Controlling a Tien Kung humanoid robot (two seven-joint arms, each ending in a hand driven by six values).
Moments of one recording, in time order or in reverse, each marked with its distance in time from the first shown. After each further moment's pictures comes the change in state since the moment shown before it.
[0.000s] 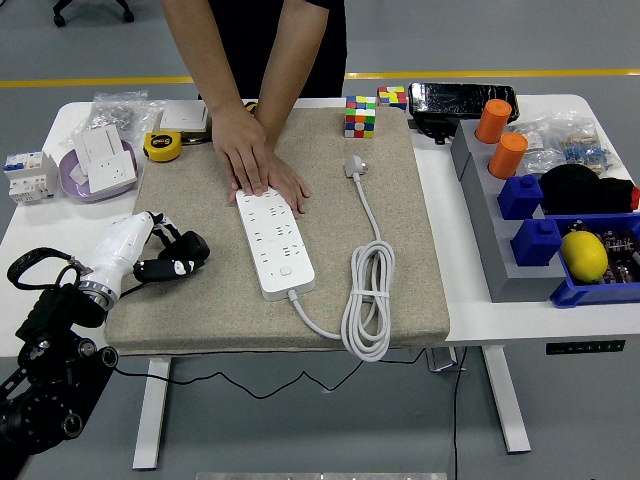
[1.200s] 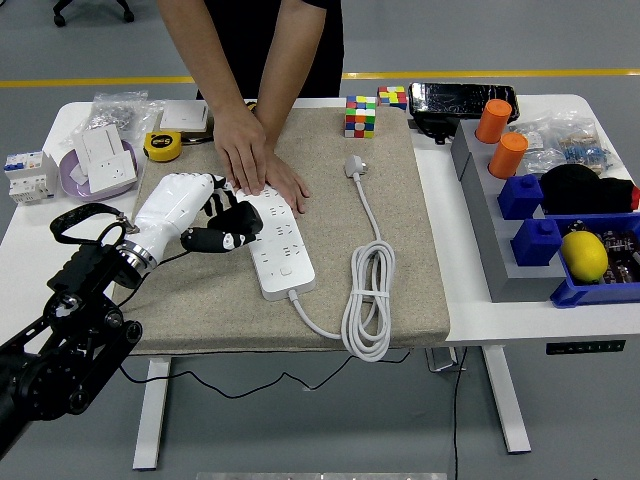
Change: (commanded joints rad) left arm -0.174 0.115 0.345 -0.100 -0.056 0.035 -0.023; right arm 0.006 -0.010 -0.017 0.000 0.000 0.001 -0.007
